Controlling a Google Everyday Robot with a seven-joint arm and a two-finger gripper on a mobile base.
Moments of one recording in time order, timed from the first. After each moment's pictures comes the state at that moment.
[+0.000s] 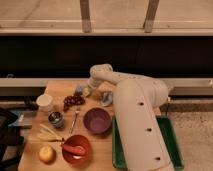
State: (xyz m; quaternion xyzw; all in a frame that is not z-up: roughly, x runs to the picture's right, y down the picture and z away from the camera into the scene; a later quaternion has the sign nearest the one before) arm -0.102 0.017 0.997 -0.30 -0.11 0.37 0.87
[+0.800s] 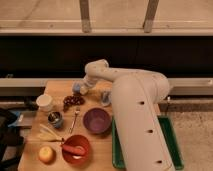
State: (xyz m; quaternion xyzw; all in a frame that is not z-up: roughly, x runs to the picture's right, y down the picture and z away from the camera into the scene) arm -0.127 0.002 0.960 -0.25 -0.10 0.32 0.91
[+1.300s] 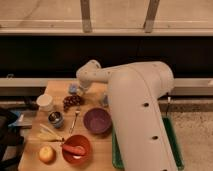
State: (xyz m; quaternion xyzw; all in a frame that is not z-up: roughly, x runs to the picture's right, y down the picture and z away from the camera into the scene) arm -0.125 0.005 0.919 -0.21 -0.09 0.28 0.93
